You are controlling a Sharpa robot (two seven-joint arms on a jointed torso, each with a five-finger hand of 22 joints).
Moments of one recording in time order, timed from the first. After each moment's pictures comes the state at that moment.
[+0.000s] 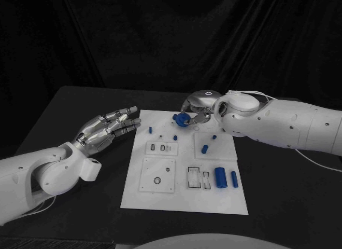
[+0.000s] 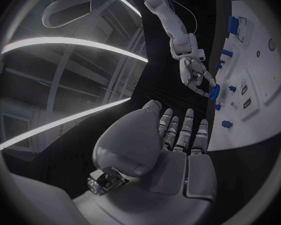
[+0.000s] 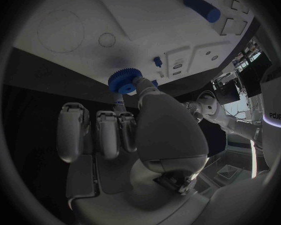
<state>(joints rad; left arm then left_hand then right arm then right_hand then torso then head) 1.20 -1.00 -0.21 1.57 -0.08 0.15 0.60 1.52 0.24 -0.04 0.27 0.63 0.46 0.09 0.08 0.03 0.15 0.07 0.29 0.04 0.25 0.18 0.45 0.07 0.15 0.13 0.27 0.08 0.03 1.35 -0.61 -0.21 1.27 -1.57 -0.24 -0.06 1.35 -0.09 0.10 0.18 0.46 0.89 0.08 0.16 0.25 1.47 -0.01 1.55 1.30 1.47 -0.06 1.55 1.30 0.07 1.46 0.05 1.41 1.29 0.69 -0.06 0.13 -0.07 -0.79</state>
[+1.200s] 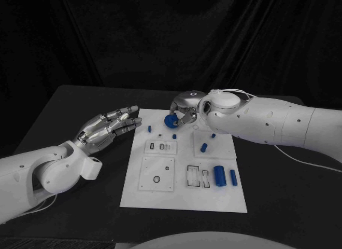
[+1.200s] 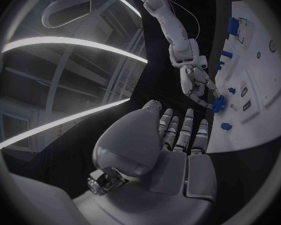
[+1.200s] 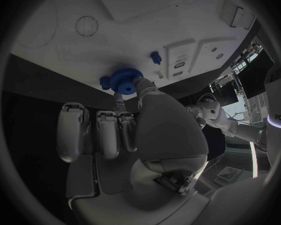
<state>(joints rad) 1.20 -0.99 -0.21 1.56 -0.08 0.15 0.59 1.52 0.24 -0.04 0.27 0.63 0.46 0.09 0.08 0.03 0.15 0.07 0.29 0.04 0.25 0.18 0.45 0.07 0.15 0.13 0.27 0.08 0.03 1.34 -0.48 -0.21 1.15 -1.57 -0.20 -0.04 1.35 -0.09 0.10 0.18 0.46 0.90 0.08 0.16 0.26 1.47 -0.01 1.55 1.30 1.47 -0.06 1.55 1.30 0.07 1.46 0.05 1.41 1.29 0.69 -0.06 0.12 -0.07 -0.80</state>
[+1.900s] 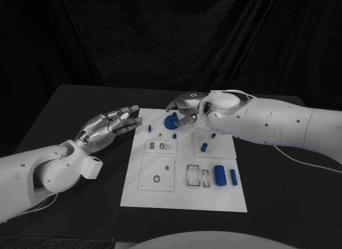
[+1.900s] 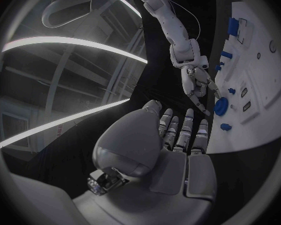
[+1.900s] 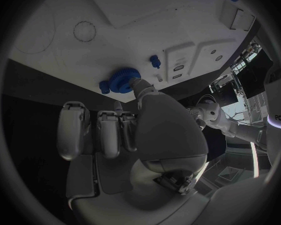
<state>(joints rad) 1.20 -0.99 -0.21 1.56 -0.08 0.16 0.59 1.52 0.24 -0.04 0.27 0.63 0.46 0.09 0.08 0.03 0.15 0.07 0.29 0.04 0.25 0.18 0.45 0.07 0.15 0.13 0.27 0.08 0.03 1.33 -0.48 -0.21 1.14 -1.57 -0.18 -0.04 1.35 -0.09 0.16 0.15 0.42 0.57 0.04 0.08 0.22 1.46 -0.03 1.55 1.30 1.46 -0.08 1.55 1.30 0.07 1.45 0.04 1.39 1.29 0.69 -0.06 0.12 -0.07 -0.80</state>
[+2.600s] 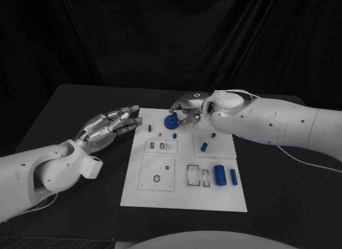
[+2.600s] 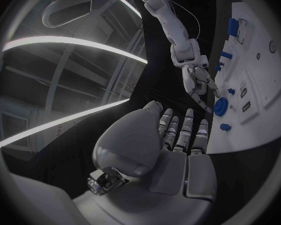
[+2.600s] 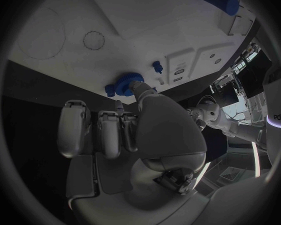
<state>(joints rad) 1.20 -0.99 -0.21 1.56 -0.08 0.16 0.58 1.52 0.24 0.00 0.26 0.63 0.46 0.09 0.08 0.03 0.15 0.07 0.29 0.04 0.25 0.18 0.45 0.07 0.15 0.13 0.27 0.08 0.03 1.33 -0.50 -0.21 1.15 -1.57 -0.17 -0.03 1.31 -0.05 0.17 0.14 0.50 0.61 0.03 0.07 0.18 1.47 -0.05 1.55 1.30 1.46 -0.09 1.55 1.30 0.07 1.45 0.02 1.36 1.29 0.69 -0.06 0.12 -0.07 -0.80</state>
